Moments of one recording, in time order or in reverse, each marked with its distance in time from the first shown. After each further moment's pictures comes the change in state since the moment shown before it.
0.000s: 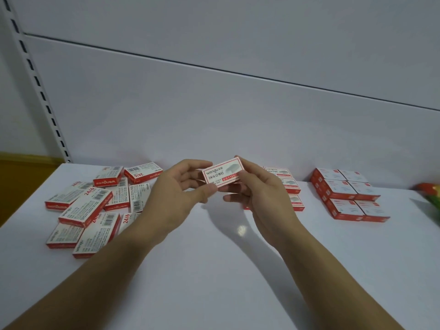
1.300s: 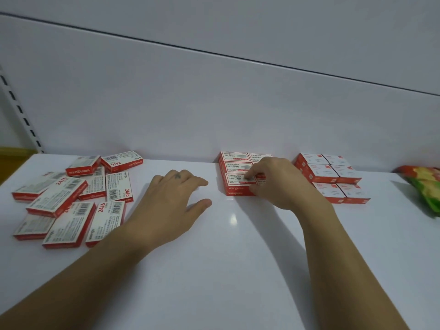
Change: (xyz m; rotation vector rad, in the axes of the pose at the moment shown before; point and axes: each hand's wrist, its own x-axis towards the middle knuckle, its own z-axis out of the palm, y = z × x) left_hand -0.011 -0.029 0.016 1.133 -0.179 0.256; right_hand 0.020 -0.014 -0.079 -1.509 -0.075 -0.080
